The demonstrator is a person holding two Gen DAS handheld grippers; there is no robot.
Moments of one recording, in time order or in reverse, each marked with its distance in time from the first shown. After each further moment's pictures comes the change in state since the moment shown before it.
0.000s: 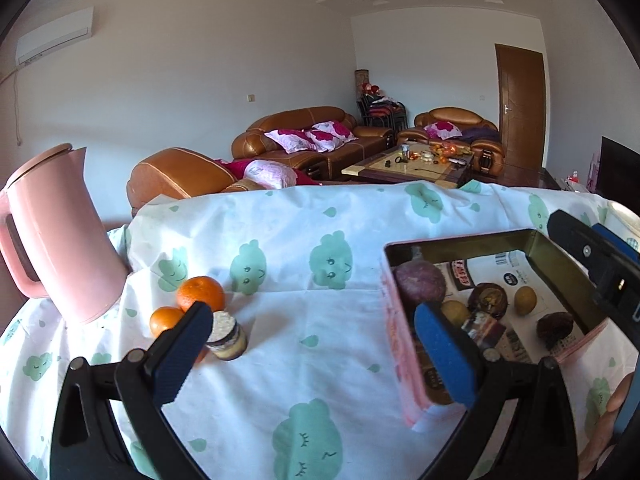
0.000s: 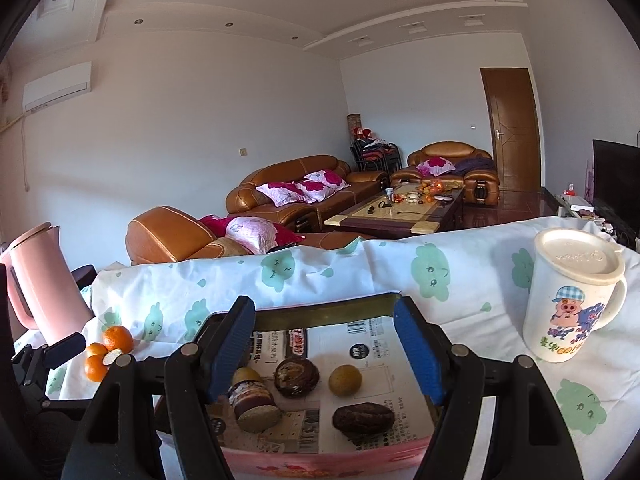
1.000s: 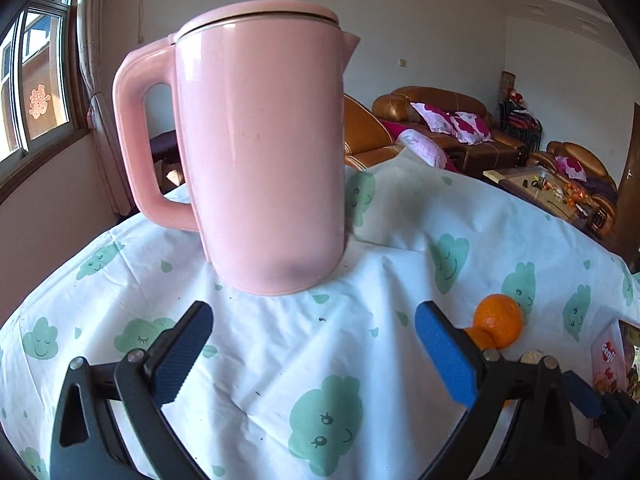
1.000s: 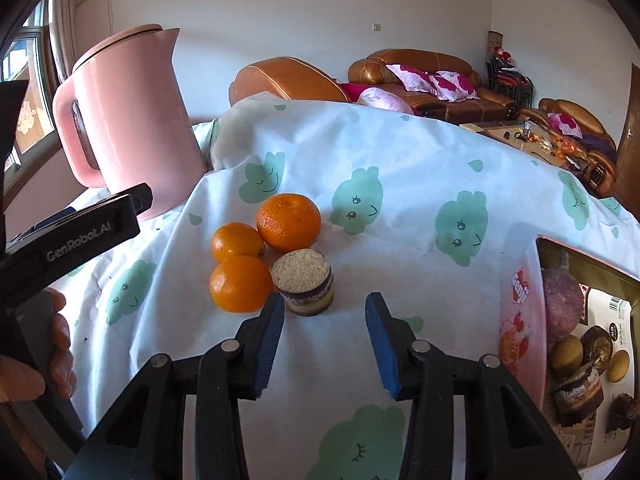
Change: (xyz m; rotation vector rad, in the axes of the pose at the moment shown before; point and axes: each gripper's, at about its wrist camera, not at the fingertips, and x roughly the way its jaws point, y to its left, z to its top) left arm 0.032 0.209 -0.016 -0.349 0.151 0.352; right arm 0.091 0.215 -0.059 -0.331 0.480 0.318
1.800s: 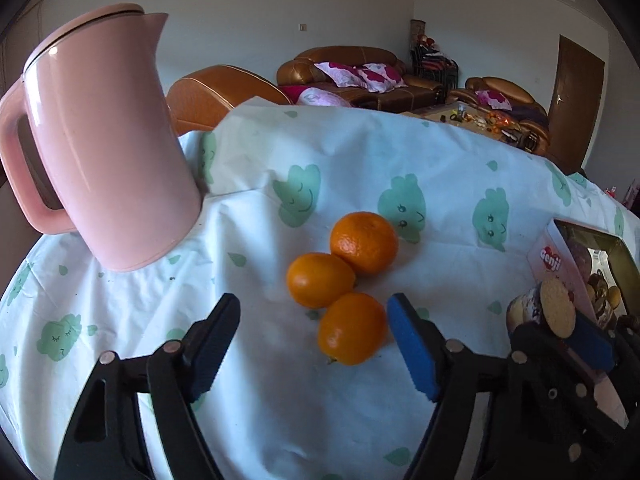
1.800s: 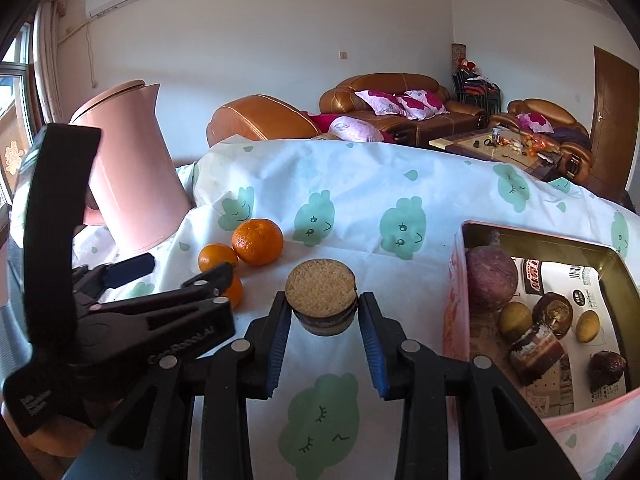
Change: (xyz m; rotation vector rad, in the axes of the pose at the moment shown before) left arm -0.005 -0.085 -0.027 0.245 0.129 -0.247; right arm -0.053 -0.020 -0.022 0.101 -0.139 -0.059
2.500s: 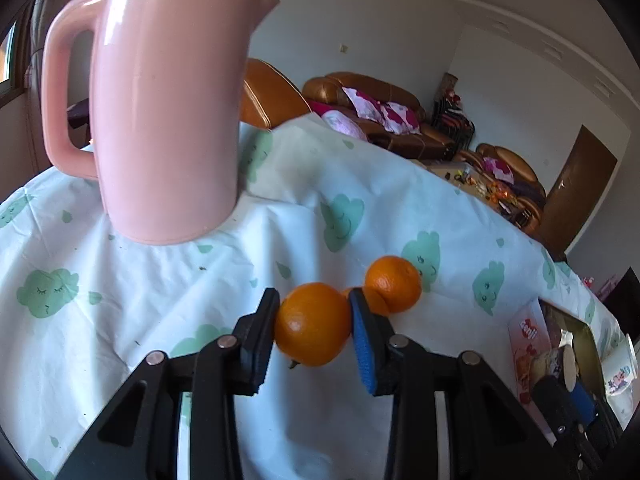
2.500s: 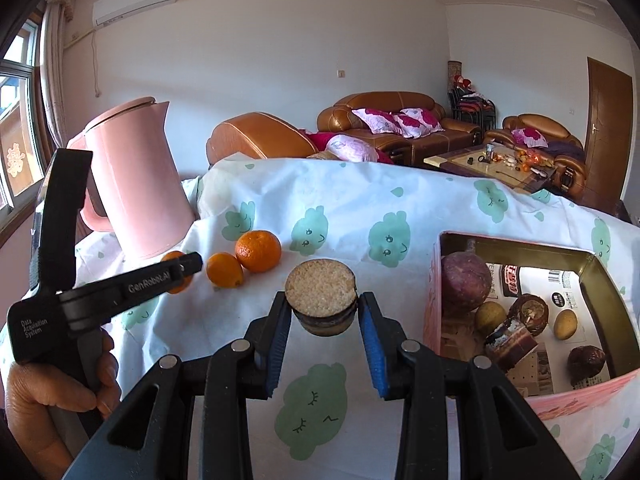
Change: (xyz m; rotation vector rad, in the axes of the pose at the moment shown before) left arm -0.022 0.063 -0.003 -0.310 -0.124 -0.081; right arm -0.026 -0.004 -0.006 -0.010 -0.087 -0.018
